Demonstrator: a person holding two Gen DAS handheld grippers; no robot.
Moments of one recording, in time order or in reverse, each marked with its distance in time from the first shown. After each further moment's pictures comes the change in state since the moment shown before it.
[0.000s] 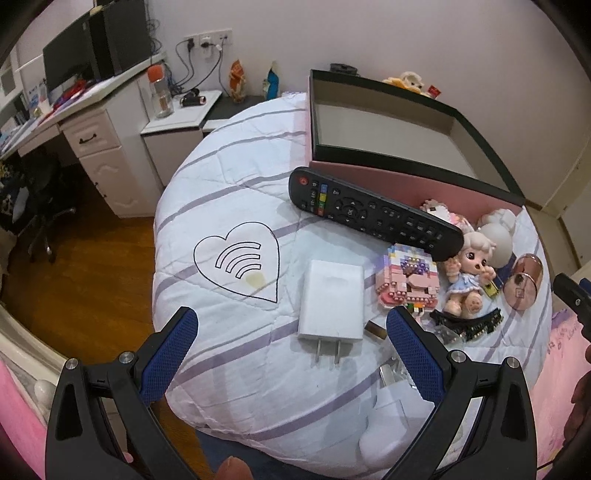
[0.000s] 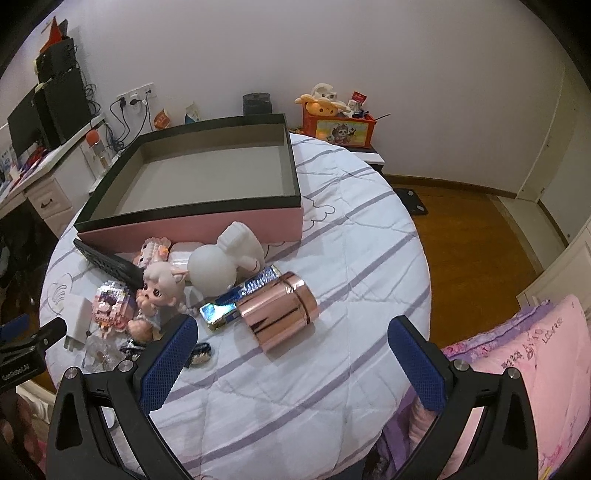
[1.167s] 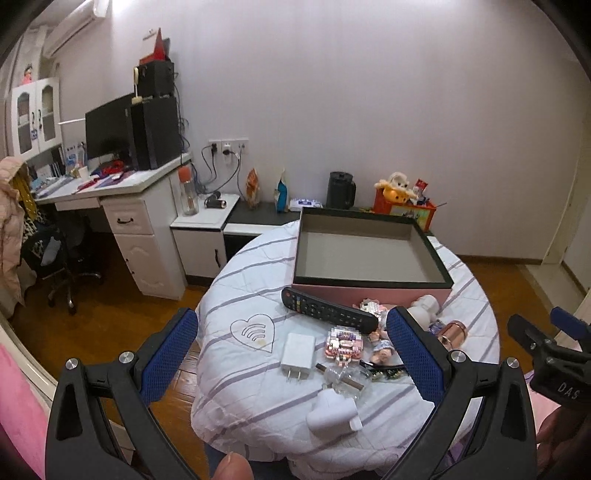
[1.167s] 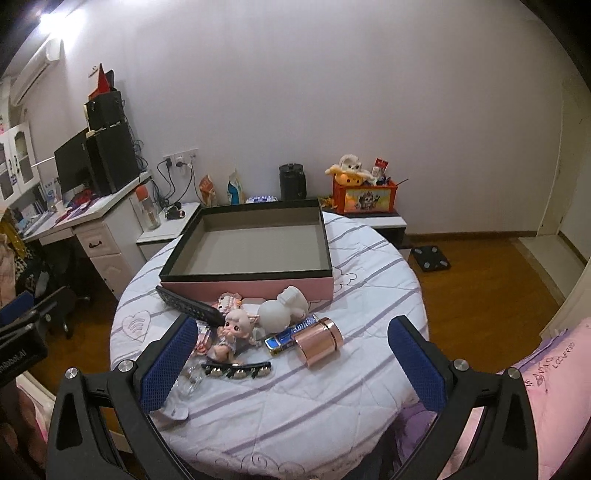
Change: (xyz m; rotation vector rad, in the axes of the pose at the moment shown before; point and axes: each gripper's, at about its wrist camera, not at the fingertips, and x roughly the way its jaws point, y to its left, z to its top) left arm -0.203 0.165 0.261 -0.027 -0.311 -0.051; right arm -0.117 0.008 -0.017 -0.010 -0.277 0.130
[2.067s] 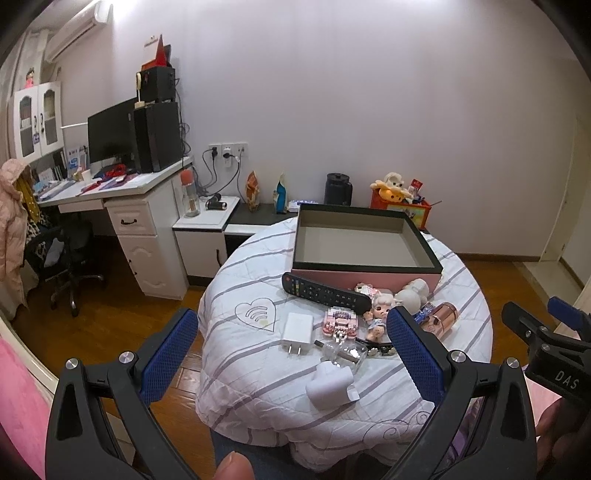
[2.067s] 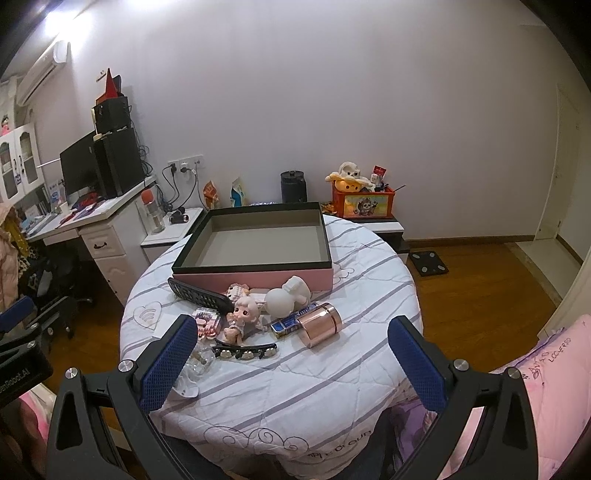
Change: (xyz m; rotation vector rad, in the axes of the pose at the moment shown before) left arm 0.002 0.110 0.002 0.066 0.015 -0.066; right arm -0.029 0.005 -0.021 -0.002 -0.032 0.002
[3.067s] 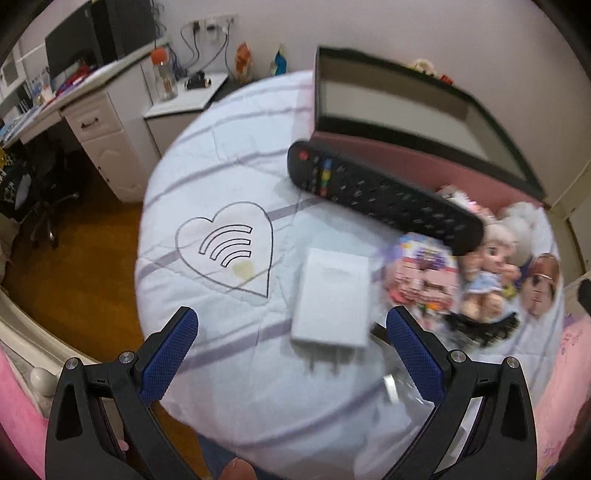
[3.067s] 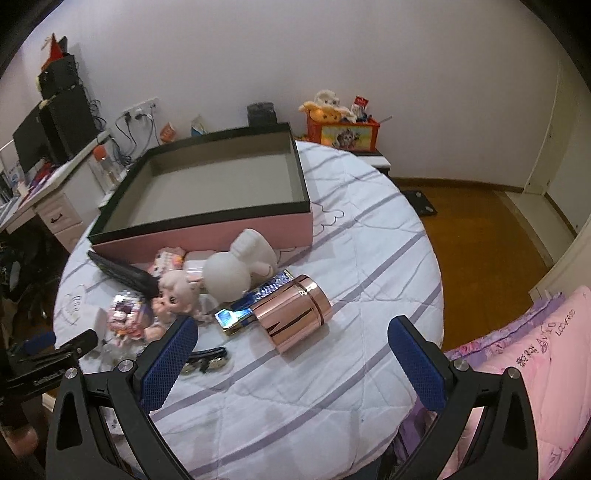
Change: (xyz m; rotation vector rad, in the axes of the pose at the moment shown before) left arm 0.245 0.035 -0.049 -0.014 0.497 -0.033; right arm 0.139 -0.027 -0.005 0.062 0.269 -0.093
